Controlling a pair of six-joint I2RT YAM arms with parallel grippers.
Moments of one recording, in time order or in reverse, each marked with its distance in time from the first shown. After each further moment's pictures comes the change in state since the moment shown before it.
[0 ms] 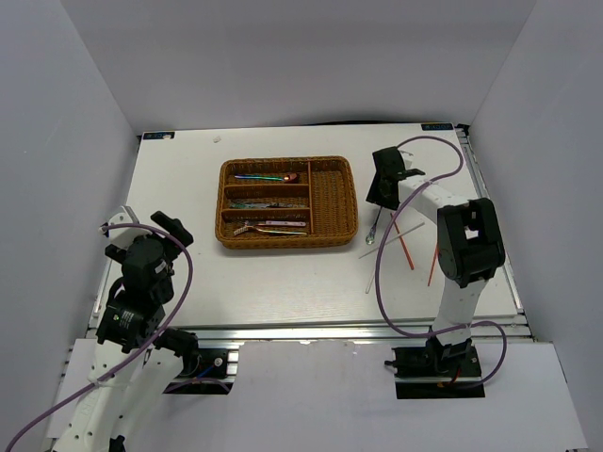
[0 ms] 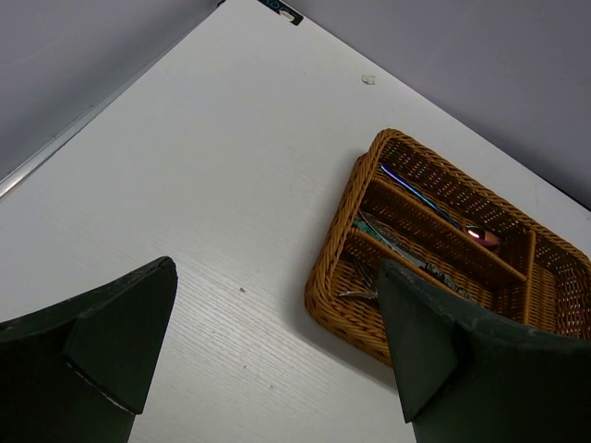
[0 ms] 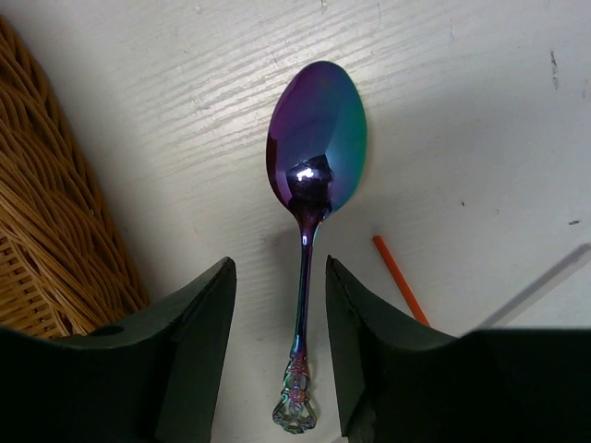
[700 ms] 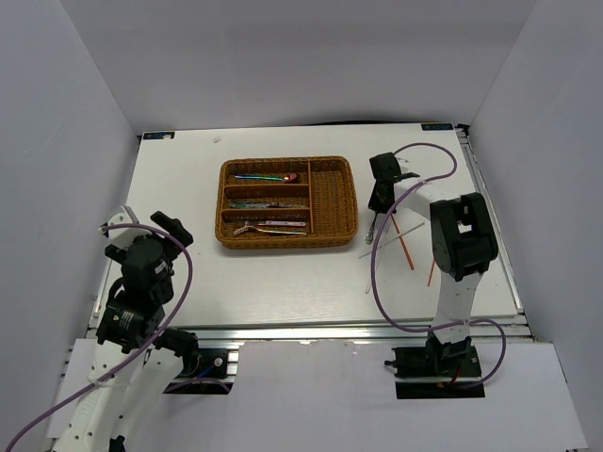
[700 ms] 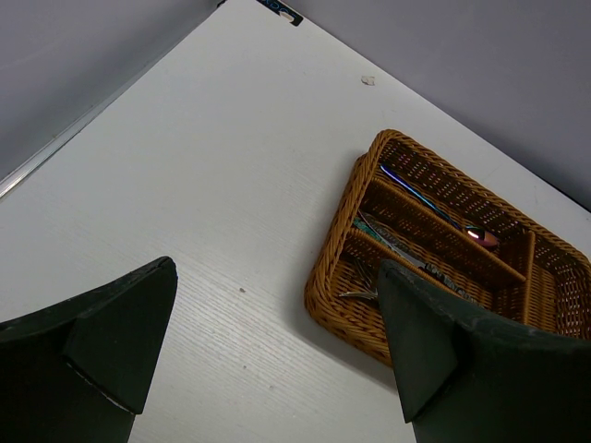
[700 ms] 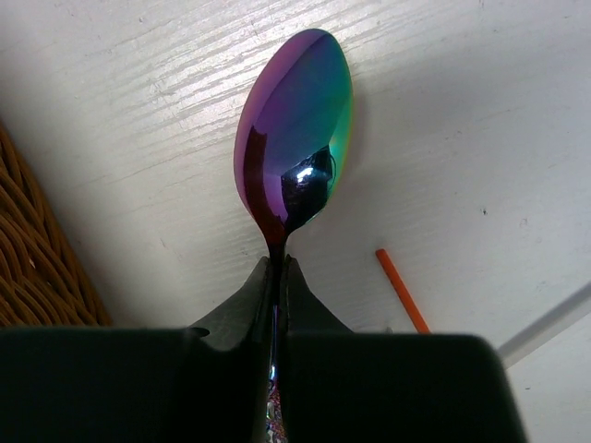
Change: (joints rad) left arm 0.000 -0.002 0.000 0.000 0.000 0.000; right arm 0.000 0.071 -0.008 0.029 -0.009 -0.005
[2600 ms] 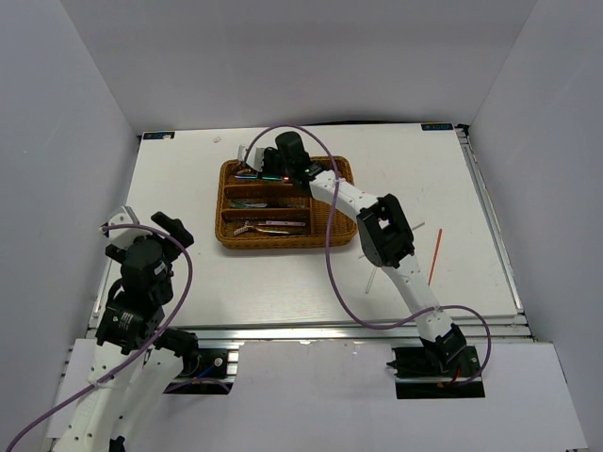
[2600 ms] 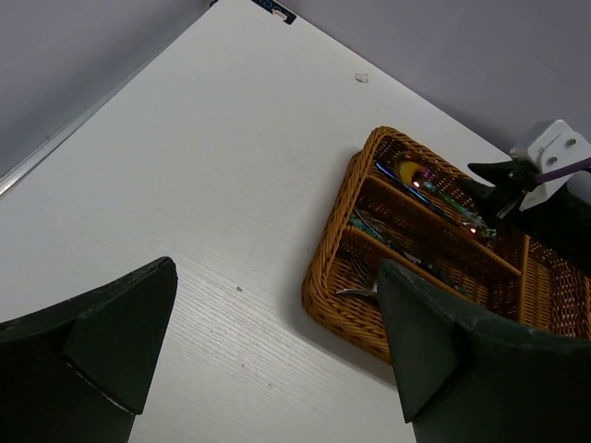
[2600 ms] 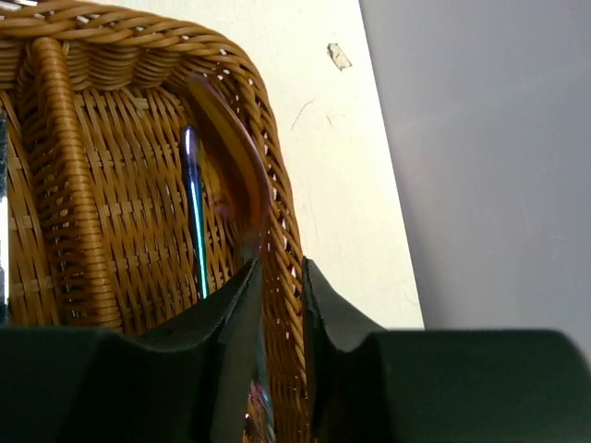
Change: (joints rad) left arm 0.000 -0.007 0.000 0.001 0.016 0.008; right arm 0.388 0.550 0.878 0.344 -0.543 -1.438
